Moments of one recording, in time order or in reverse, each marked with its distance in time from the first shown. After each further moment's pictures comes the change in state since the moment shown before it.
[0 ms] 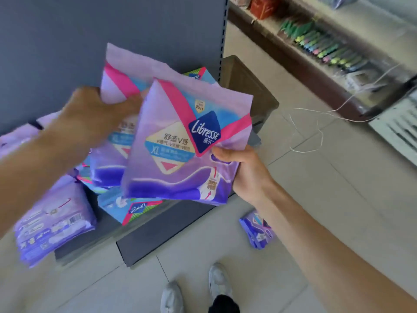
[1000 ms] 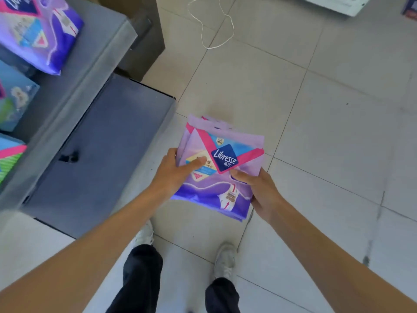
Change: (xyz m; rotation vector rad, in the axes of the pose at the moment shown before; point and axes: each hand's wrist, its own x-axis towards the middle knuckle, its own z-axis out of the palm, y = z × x) left_hand -0.216 -0.195 0.339 0.031 -0.784 -0.158; right_hand -0.262 0.266 -0.203 0.211 0.850 0.069
